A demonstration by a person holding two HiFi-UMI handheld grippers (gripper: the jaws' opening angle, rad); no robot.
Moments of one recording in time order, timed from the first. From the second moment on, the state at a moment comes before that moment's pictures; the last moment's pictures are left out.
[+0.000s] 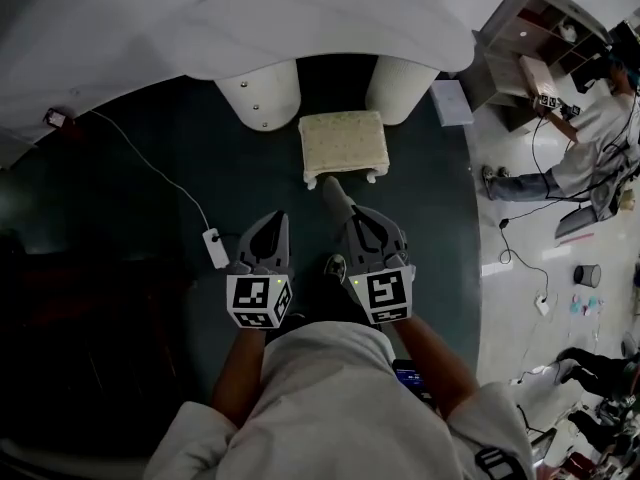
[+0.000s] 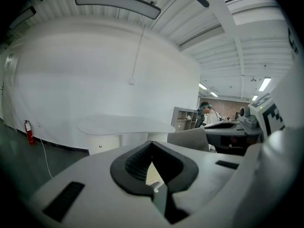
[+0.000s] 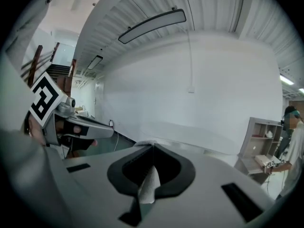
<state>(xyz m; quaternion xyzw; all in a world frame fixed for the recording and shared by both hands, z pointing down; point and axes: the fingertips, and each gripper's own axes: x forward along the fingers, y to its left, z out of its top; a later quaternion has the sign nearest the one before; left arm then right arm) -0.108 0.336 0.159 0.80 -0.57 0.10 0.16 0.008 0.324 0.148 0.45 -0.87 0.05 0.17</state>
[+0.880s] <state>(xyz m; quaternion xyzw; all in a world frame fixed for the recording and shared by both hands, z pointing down) -0.123 0.212 0.274 0.77 -0.58 0.13 0.24 -0.012 0.215 0.259 0.36 -0.89 0.05 0.28</state>
